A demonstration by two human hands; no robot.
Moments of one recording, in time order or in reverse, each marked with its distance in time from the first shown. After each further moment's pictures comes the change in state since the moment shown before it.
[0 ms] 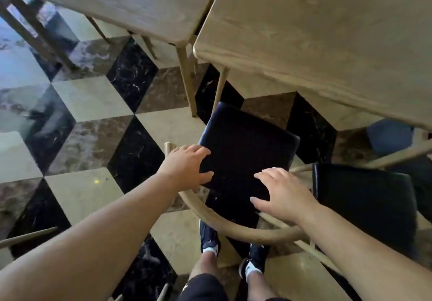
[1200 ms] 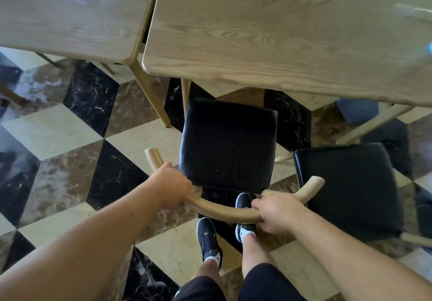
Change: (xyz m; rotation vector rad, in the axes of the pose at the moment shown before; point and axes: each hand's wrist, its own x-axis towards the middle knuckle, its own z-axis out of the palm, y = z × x) left_hand 0.065 0.007 -0.008 0.690 -0.390 0.507; right_hand 0.006 0.041 0.041 -0.034 -0.232 0.012
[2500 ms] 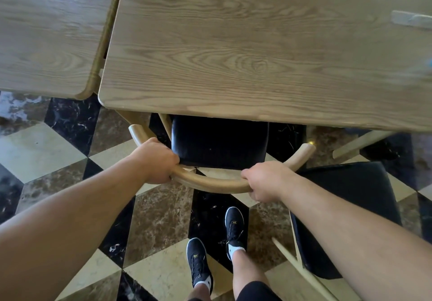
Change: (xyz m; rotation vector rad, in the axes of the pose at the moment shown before) left_hand 0.131 -0.104 -0.113 0.017 0.000 -0.112; right_hand 0.099 0.137 -0.130 -0.106 0.010 -0.007
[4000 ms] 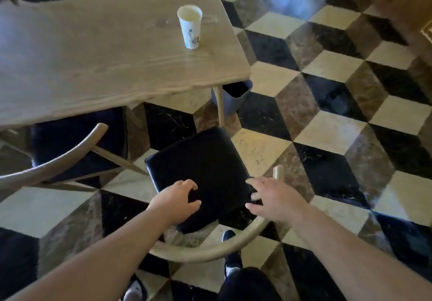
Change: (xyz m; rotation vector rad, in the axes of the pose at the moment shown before) left_hand 0.026 0.613 -0.236 -0.712 0.105 -0.050; right_hand -0.499 0.274 0.343 0.514 0.314 0.492
